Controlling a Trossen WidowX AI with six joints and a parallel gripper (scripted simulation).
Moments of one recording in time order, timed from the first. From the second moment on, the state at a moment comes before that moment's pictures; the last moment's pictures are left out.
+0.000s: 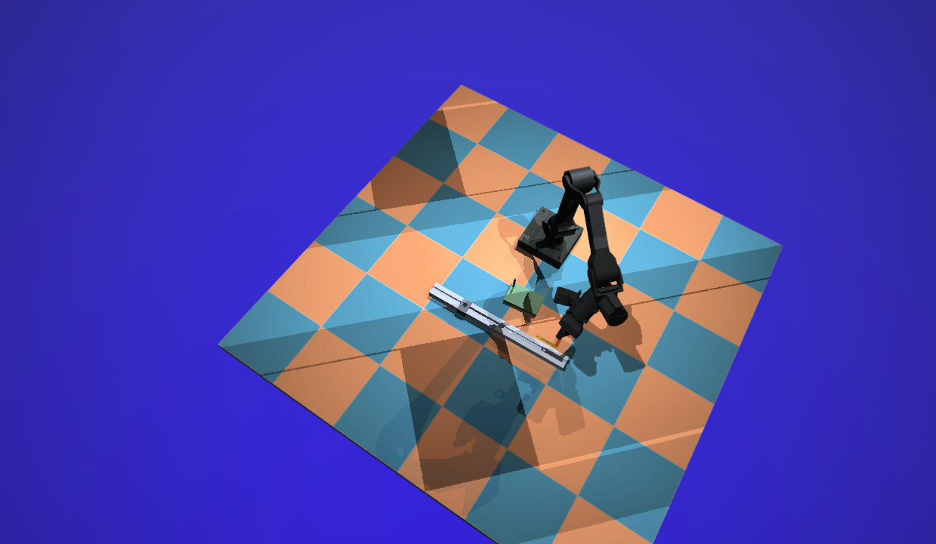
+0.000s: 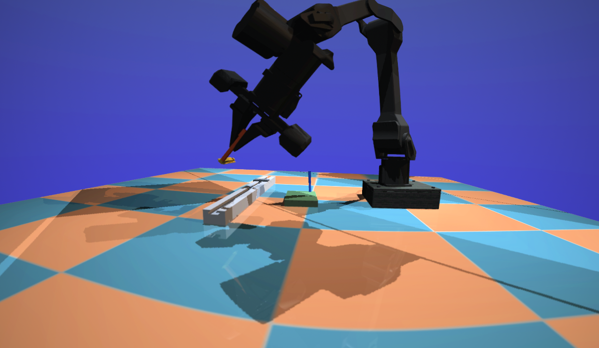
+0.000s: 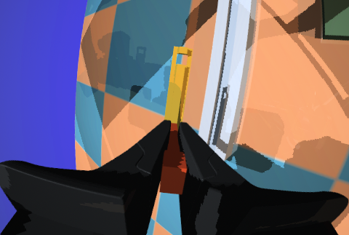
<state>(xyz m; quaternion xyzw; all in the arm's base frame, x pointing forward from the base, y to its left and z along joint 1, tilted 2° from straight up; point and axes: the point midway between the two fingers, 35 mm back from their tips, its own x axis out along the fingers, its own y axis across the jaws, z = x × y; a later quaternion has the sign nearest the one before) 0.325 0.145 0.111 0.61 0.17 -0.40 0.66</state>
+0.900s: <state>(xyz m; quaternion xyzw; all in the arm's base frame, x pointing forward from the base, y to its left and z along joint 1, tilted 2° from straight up) 0.327 0.144 0.068 0.61 0.17 -0.40 0.66</state>
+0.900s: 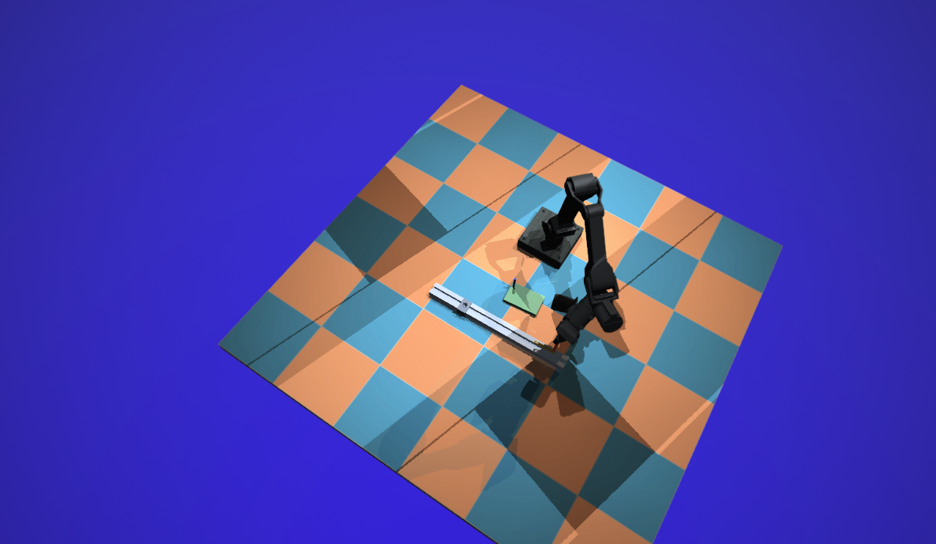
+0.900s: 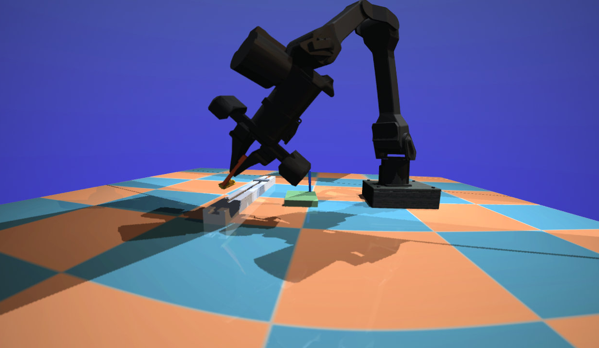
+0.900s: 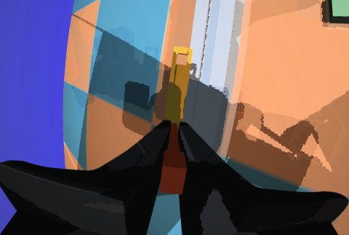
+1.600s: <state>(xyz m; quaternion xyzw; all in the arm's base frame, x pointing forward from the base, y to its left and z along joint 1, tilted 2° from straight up) 0.327 0.144 0.049 0.62 0.17 -0.40 0.66</state>
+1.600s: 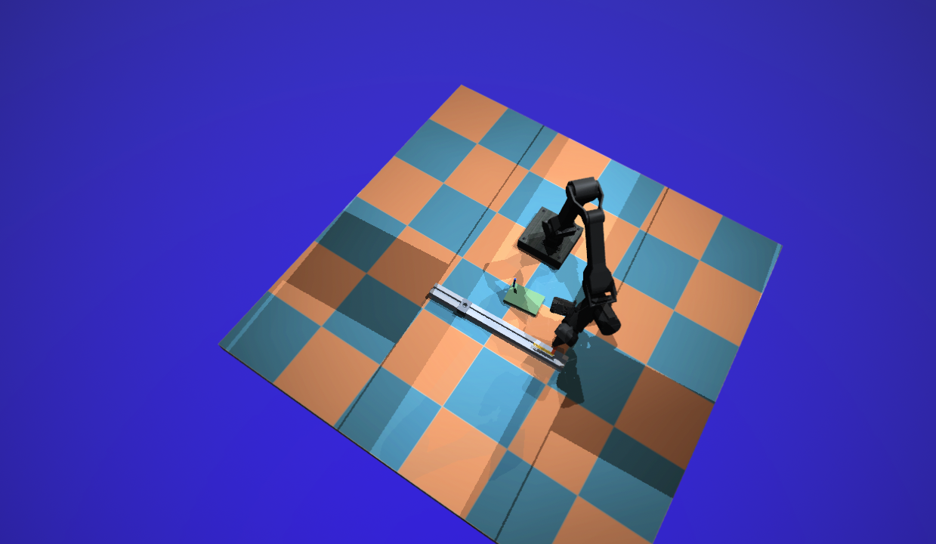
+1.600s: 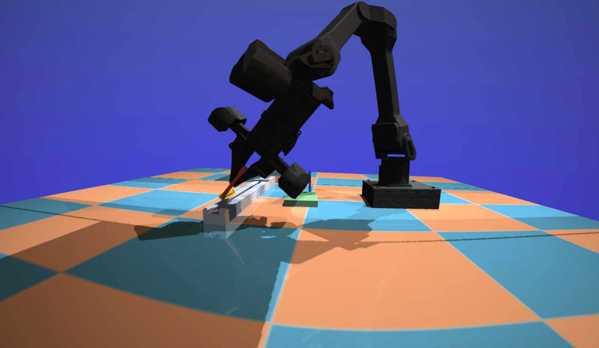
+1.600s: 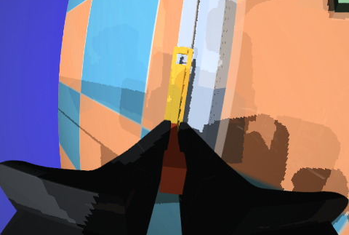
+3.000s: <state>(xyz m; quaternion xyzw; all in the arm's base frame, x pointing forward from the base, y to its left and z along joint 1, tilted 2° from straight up) 0.326 0.141 0.041 0.61 0.18 -0.41 0.65</state>
